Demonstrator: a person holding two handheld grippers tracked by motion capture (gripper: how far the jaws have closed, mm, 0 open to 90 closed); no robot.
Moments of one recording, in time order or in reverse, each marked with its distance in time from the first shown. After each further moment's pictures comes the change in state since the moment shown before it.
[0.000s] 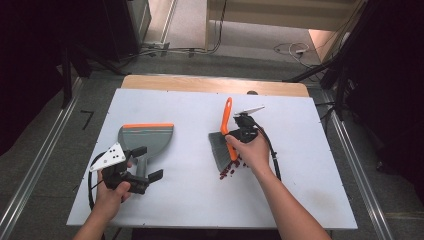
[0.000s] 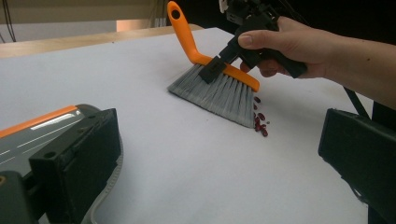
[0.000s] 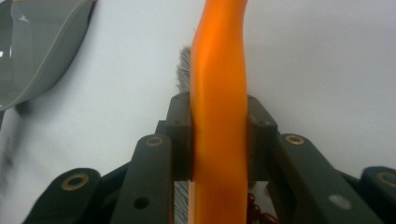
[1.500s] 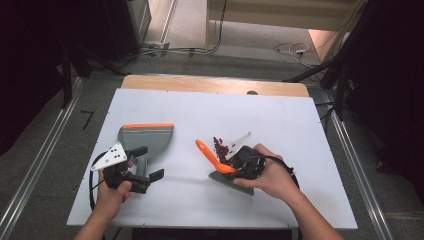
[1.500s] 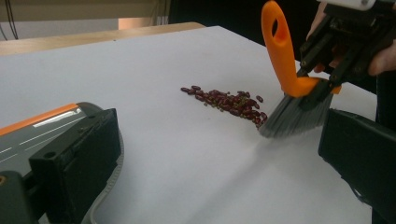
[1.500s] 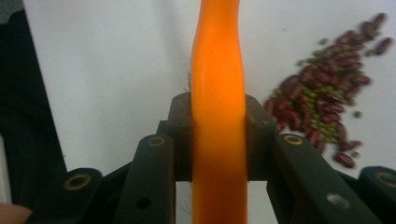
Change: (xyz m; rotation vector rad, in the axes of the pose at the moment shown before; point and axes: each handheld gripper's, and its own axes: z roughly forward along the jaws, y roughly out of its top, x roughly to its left) left arm 0.000 0.000 0.002 0.002 0.008 -0.005; right arm 0.059 -0.085 -0.051 0.200 0.011 -0.885
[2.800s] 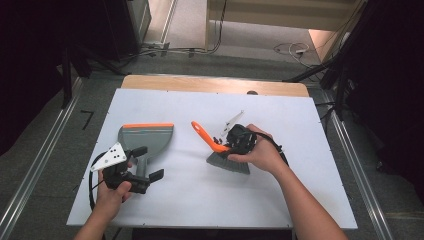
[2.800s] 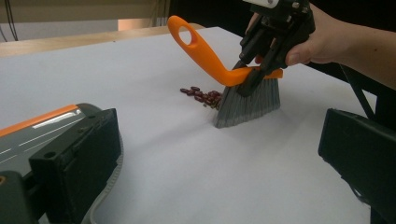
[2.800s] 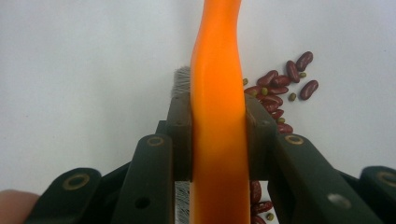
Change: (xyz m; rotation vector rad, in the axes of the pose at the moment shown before) left arm -0.001 0.000 0.000 -0.004 -0.001 -0.001; right arm -0.075 0.026 0.024 -0.018 0.006 0.004
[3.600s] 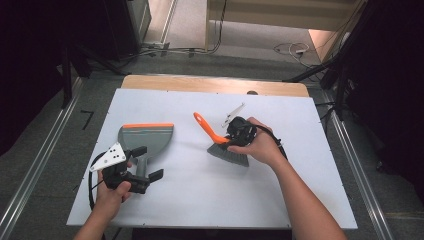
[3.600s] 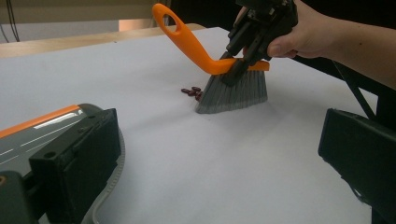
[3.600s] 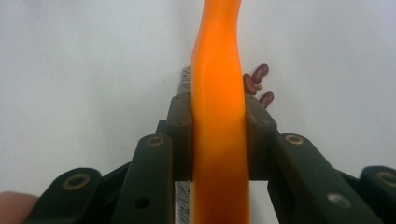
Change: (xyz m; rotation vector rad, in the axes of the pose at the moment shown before) left arm 0.001 0.000 -0.001 0.000 0.002 0.006; right arm -0.022 0.007 0.000 -0.025 -0.039 0.028
